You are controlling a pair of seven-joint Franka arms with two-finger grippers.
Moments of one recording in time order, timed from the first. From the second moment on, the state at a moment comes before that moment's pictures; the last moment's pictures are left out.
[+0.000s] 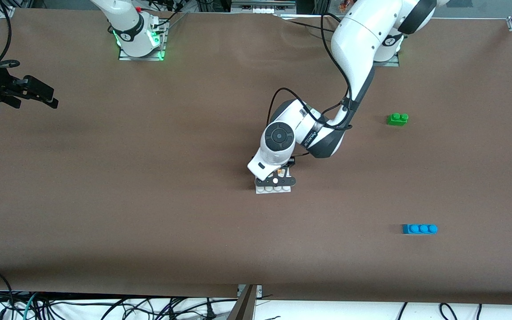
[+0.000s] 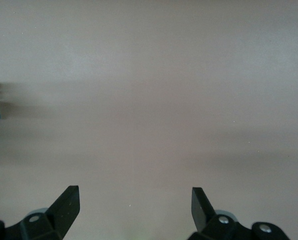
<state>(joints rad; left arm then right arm) -0.59 0.88 -0.10 -1.23 -0.01 2.04 -0.69 0.00 0.00 0.01 -1.60 0.05 1.57 0.02</state>
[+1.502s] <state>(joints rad) -0.59 0.91 -0.10 -1.23 0.00 2.05 -0.69 0.00 0.00 0.01 -1.60 0.05 1.57 0.02</state>
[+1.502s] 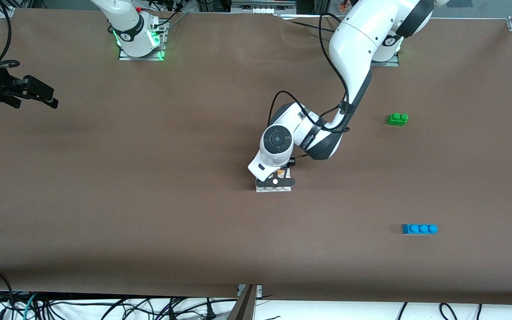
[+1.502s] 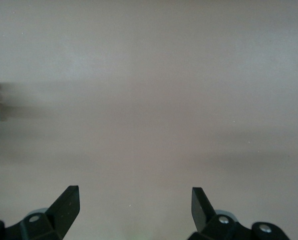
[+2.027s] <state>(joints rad) -0.59 0.91 -0.10 -1.22 0.00 2.04 -0.69 0.00 0.00 0.01 -1.60 0.05 1.57 0.02</state>
